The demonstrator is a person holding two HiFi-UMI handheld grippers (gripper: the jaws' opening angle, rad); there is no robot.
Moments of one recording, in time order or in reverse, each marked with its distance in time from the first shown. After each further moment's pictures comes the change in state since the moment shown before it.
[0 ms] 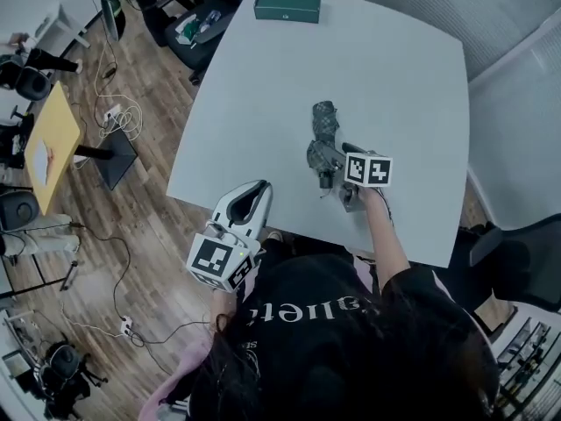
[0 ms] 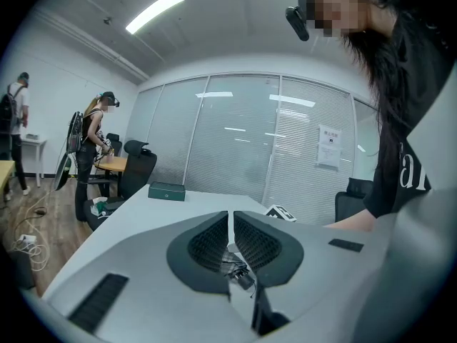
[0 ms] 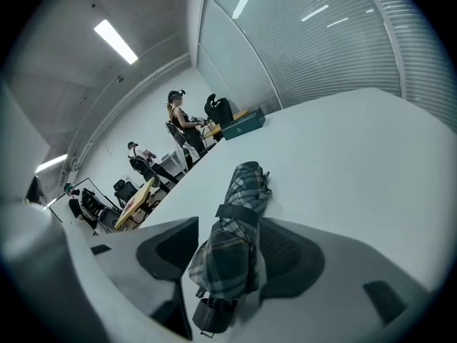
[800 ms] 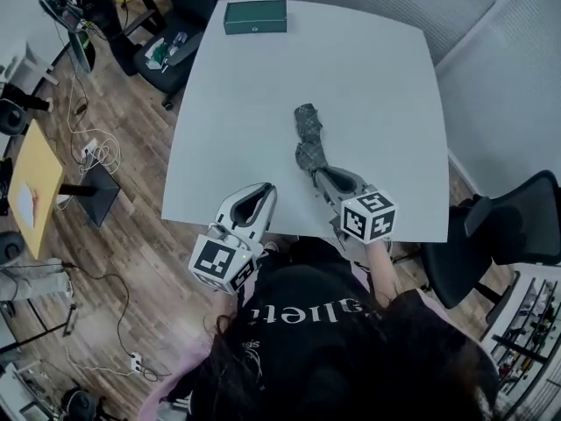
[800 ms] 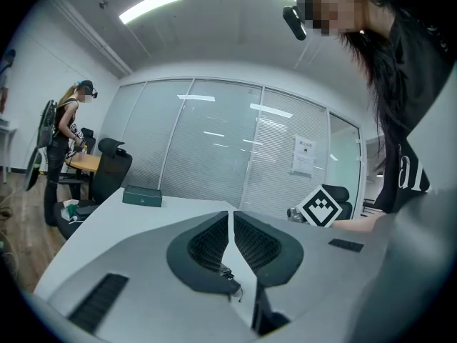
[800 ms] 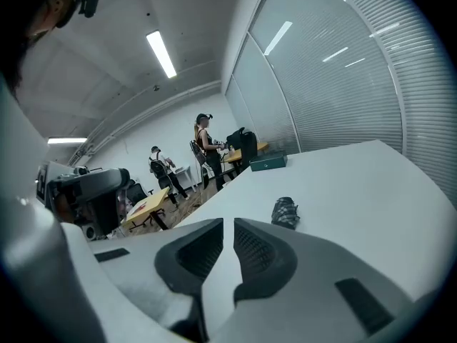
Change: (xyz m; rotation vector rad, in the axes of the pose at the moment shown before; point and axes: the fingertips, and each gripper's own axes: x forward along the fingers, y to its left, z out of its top) left arm -0.002 -0.009 0.008 0.020 -0.042 -0.217; right arm -0.111 0.119 -0.003 -0.189 -0.218 0.025
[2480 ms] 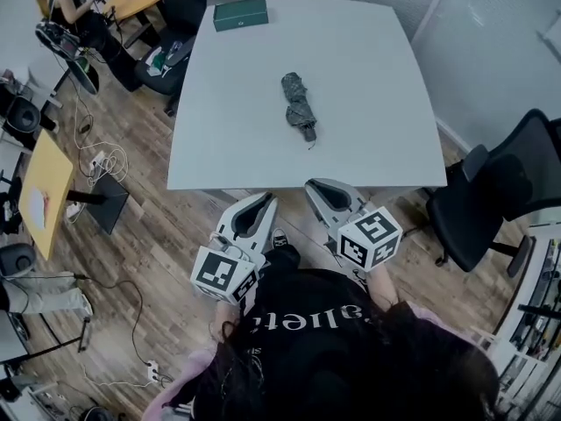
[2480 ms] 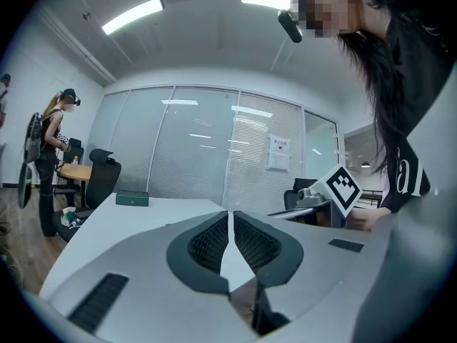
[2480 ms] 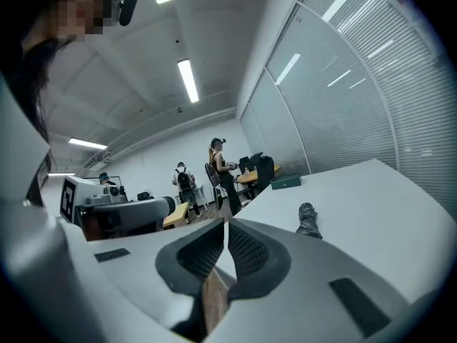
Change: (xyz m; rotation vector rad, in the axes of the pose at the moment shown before) left arm -0.127 -0.120 -0.028 0.087 -0.003 -0.081; right arm -0.144 0.158 -0.049 -0.066 -0.201 0.056
